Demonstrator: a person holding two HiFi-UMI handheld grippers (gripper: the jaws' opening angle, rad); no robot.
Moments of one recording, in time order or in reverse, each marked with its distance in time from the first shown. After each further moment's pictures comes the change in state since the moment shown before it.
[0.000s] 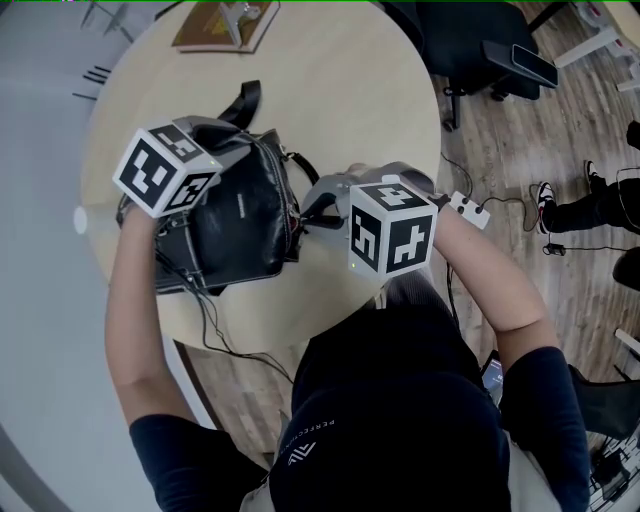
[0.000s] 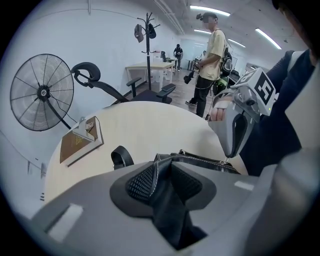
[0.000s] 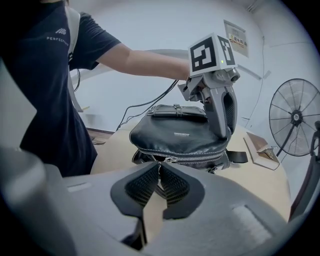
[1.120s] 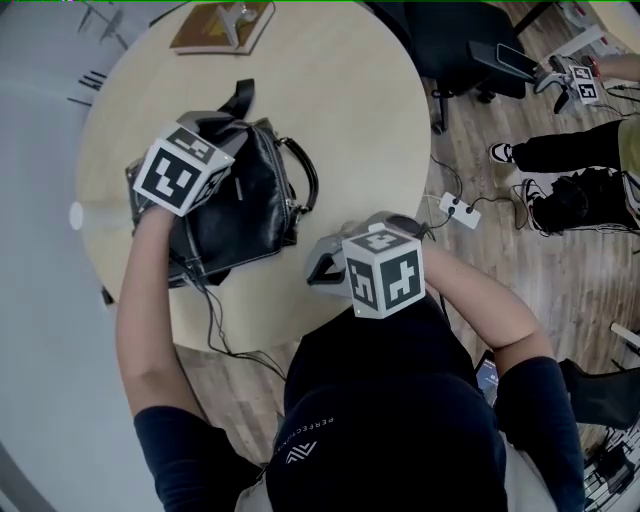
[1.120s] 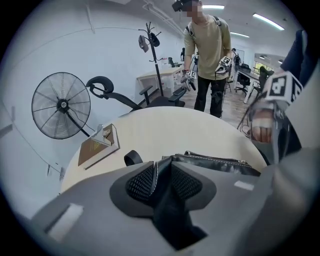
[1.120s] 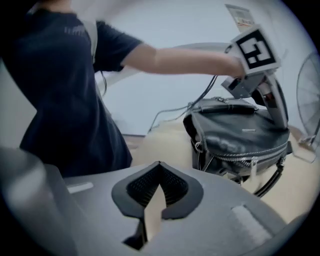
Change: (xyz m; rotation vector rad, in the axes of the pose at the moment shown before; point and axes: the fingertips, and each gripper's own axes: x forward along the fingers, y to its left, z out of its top) left arm 0.004 0.008 -0.003 0.015 -0.072 0.211; right arm 0.029 0.115 0.002 0.008 0.008 0.246
